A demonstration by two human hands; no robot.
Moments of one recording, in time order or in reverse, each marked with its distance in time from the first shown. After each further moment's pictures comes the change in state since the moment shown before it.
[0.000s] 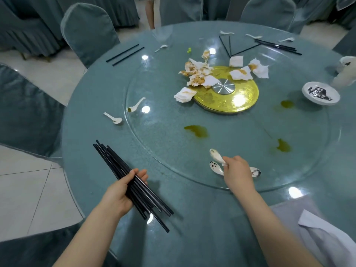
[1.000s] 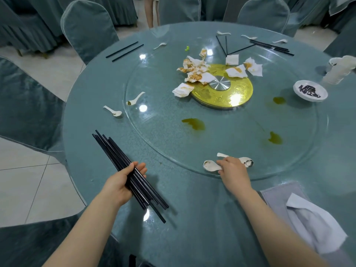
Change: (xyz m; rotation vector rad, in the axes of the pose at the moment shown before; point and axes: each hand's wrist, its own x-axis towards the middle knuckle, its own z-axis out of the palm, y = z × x) left_hand -0.001 -0.011 -0.022 0.062 -0.031 -0.002; right_hand -0.033 0.019 0.005 -0.156 -0.114 -0.115
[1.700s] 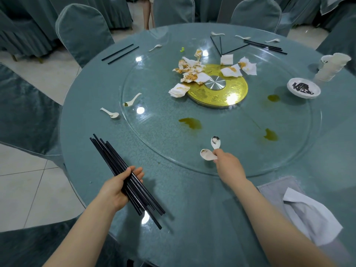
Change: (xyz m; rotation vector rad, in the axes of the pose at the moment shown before) left_hand -0.005 -0.005 -0.012 0.040 0.001 -0.007; right_hand 0.010 -0.006 -0.002 0.038 0.001 0.005
